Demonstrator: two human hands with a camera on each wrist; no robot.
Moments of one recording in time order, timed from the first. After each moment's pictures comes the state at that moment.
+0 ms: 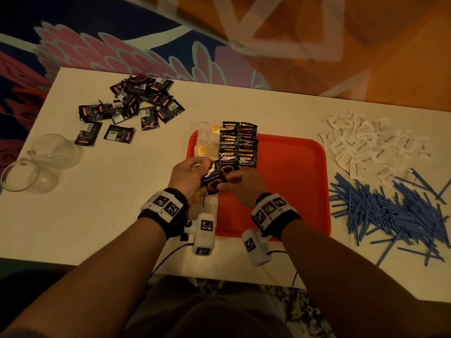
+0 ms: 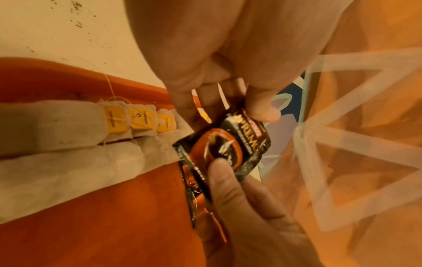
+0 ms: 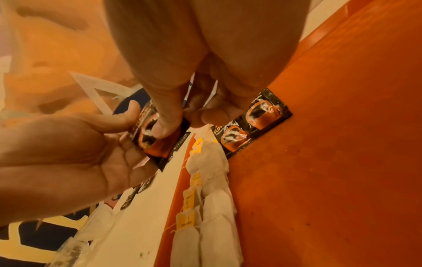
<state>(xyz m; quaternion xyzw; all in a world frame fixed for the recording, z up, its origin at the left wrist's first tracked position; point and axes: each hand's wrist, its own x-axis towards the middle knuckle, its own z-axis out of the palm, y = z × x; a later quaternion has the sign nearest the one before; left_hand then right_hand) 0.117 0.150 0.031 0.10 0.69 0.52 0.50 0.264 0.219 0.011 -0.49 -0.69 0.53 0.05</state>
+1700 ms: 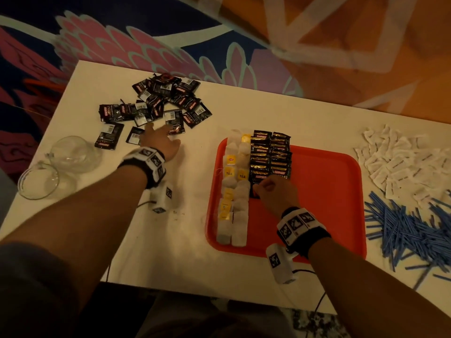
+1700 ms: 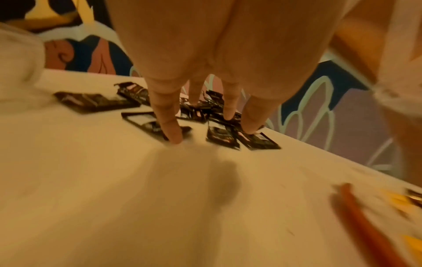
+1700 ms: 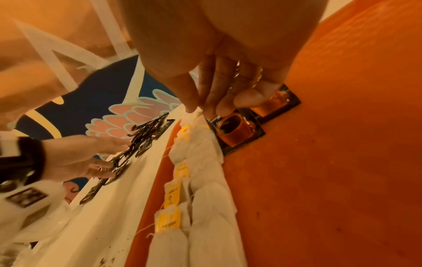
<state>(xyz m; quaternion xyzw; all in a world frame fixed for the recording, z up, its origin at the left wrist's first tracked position) -0.082 0.189 -0.004 0.32 0.90 0.08 0.28 0.228 0.230 0.004 -0.62 -0.68 0.39 0.01</state>
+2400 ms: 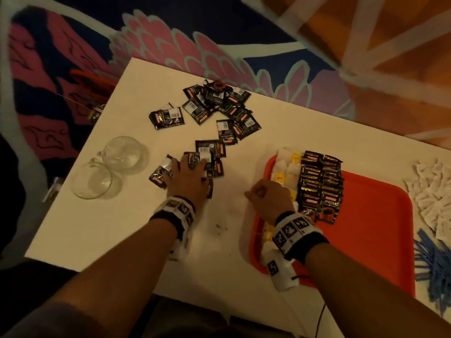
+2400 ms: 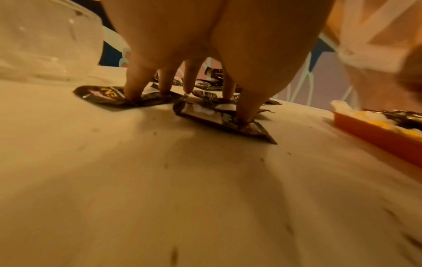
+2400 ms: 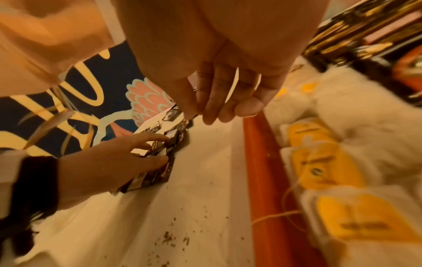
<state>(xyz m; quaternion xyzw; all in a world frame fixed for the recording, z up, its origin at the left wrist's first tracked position) -0.094 0.102 -0.042 0.40 0.88 0.02 0.25 0.093 0.198 0.009 -0.55 -0.72 0.41 -0.04</state>
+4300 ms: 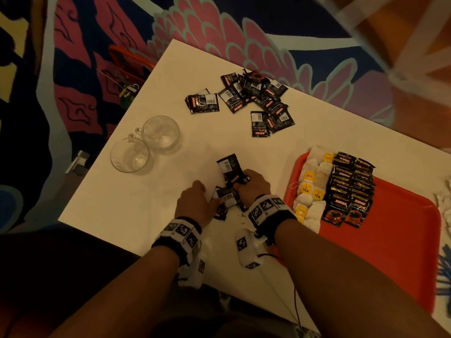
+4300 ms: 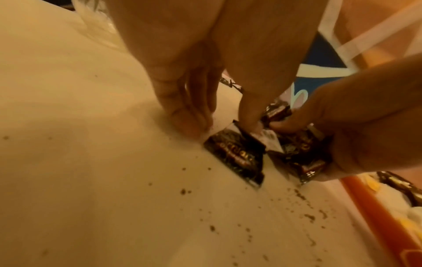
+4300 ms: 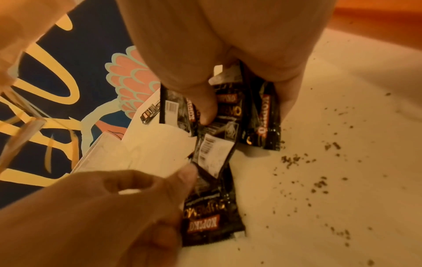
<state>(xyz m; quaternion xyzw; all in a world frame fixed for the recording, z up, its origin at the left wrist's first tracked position) -0.078 0.009 -0.038 0.22 0.89 0.18 0.34 0.006 0.143 -0.020 -0.53 -0.70 0.47 -0.08</state>
